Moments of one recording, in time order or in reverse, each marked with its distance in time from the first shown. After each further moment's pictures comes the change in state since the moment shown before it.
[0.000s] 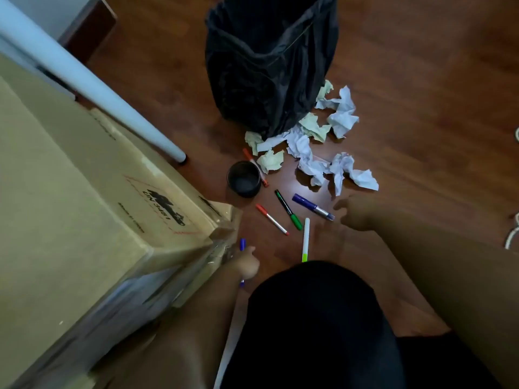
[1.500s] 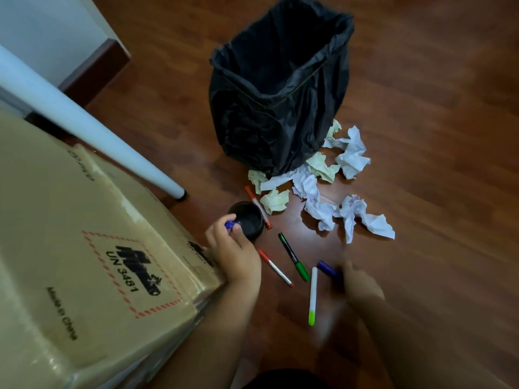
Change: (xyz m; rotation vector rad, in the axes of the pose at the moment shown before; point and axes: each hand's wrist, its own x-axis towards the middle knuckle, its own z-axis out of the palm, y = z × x) left_hand -0.038 0.103 -0.082 -0.878 1.172 0.372; right_hand 0.070 0.006 0.100 0.256 0.085 0.195
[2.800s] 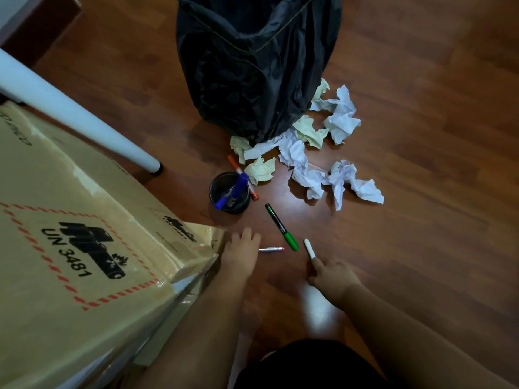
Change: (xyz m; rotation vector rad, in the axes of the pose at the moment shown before) left_hand -0.012 -0.096 0.026 1.330 -1.106 0.465; right_hand -0.023 -0.004 0.053 -0.912 -0.046 -0.625
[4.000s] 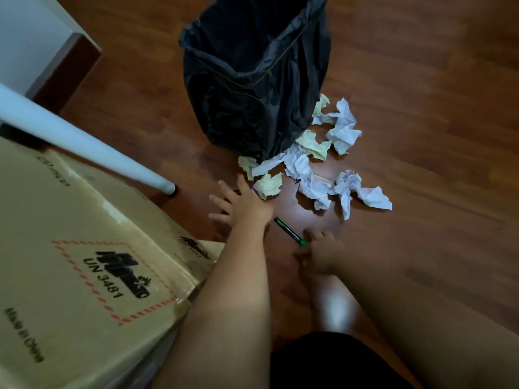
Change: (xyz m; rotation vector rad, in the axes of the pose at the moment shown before) left_hand 0.015 -0.001 -0.141 -0.693 0.175 -0.543; right_hand 0.040 0.036 -0.063 0.781 0.021 0.261
